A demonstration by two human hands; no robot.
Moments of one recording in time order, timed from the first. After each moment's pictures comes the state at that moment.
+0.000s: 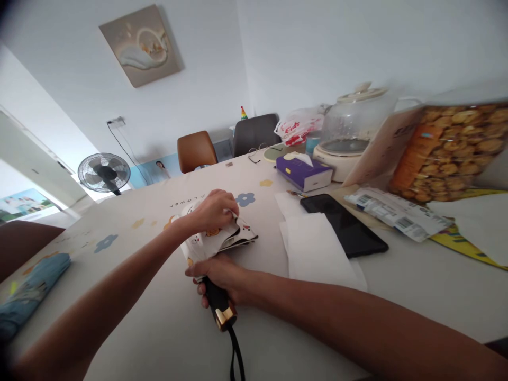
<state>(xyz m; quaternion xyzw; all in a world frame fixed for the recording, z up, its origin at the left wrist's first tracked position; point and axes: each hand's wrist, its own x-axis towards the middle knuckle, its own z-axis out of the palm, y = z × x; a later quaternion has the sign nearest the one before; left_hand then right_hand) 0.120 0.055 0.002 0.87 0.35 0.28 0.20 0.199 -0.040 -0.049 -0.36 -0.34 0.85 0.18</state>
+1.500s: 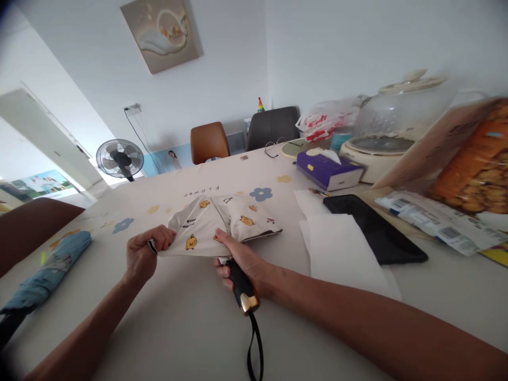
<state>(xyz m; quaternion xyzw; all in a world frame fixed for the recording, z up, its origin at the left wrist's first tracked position) -0.020 -0.050 -0.050 0.65 0.40 0.61 0.22 0.202 -0.033 -0.052 -0.31 -0.28 0.89 0.20</state>
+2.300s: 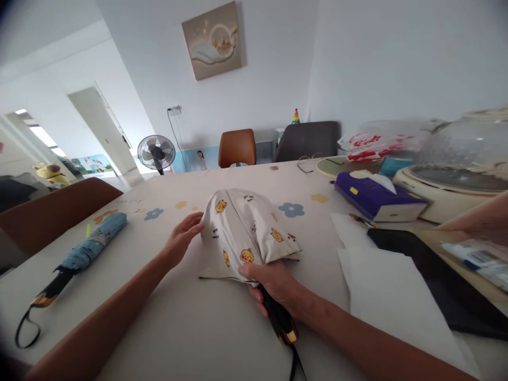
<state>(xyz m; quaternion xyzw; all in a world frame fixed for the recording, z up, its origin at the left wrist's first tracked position) -0.038 -0.031 -0.058 0.52 0.51 0.57 0.38 0.204 -0.034 -0.062 -0.43 -0.51 0.72 0.17</state>
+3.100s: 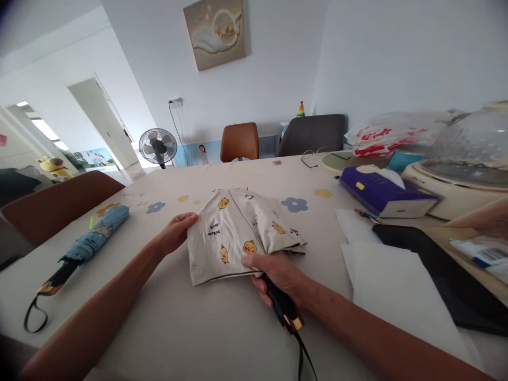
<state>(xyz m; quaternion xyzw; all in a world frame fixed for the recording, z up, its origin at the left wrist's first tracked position) -0.062 -0.031 -0.053 0.44 0.51 0.51 0.54 0.207 -0.030 -0.054 -0.44 -0.48 0.75 0.13</state>
